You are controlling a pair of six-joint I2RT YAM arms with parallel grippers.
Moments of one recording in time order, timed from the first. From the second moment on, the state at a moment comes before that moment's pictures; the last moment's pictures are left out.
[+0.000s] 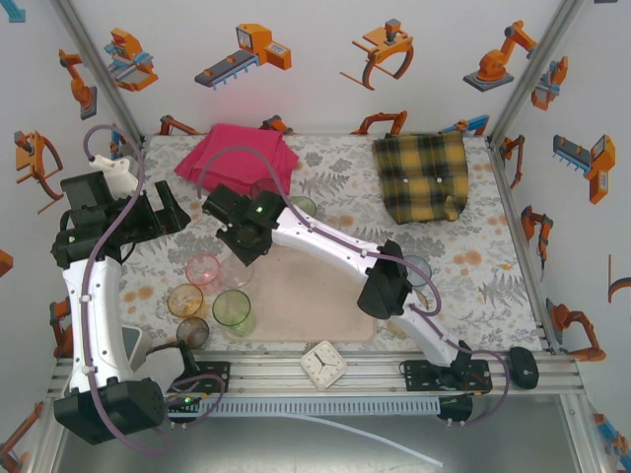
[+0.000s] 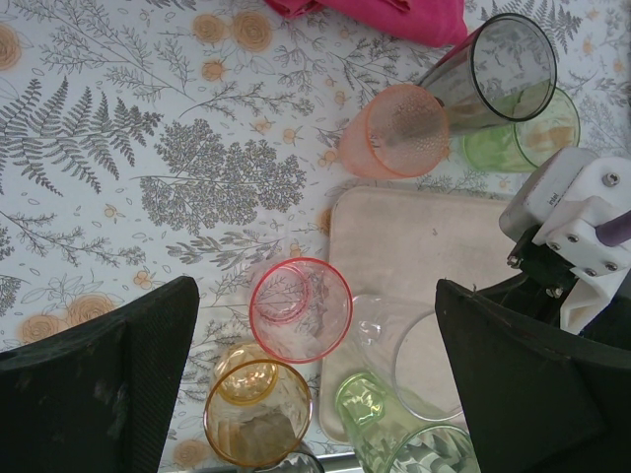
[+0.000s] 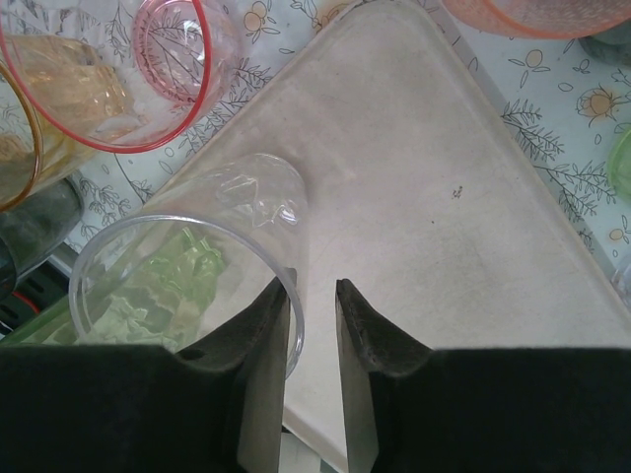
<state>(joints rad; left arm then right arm) 0.21 1.04 1.21 -0.88 0.34 -0.07 1.11 2.37 2.46 -1.18 0.04 0.23</state>
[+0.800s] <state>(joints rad) 0.21 1.04 1.21 -0.88 0.33 -0.07 1.09 2.34 2.57 -1.28 0.02 0.19</state>
